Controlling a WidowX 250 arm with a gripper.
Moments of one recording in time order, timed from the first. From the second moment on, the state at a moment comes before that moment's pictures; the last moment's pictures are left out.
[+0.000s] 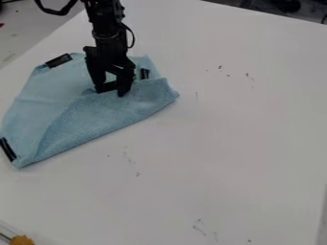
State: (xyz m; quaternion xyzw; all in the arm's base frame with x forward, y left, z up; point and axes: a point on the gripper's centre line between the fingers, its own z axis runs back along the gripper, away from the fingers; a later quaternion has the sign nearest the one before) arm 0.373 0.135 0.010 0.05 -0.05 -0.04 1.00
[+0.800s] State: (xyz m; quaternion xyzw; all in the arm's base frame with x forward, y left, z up) arm 0.377 0.137 0.007 0.06 -0.04 -0.05 1.00
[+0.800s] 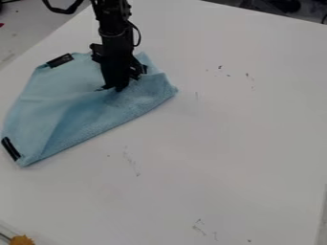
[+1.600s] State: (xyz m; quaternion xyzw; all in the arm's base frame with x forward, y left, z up) arm 0.368 0.131 0.011 0.08 -0.02 -0.04 1.00
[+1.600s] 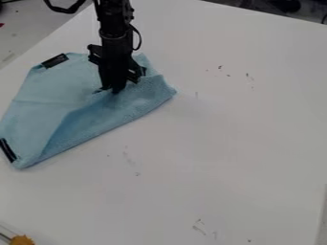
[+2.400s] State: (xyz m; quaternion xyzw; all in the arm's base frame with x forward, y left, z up) arm 0.335 0.055 0.060 0.07 -0.09 0.00 0.99
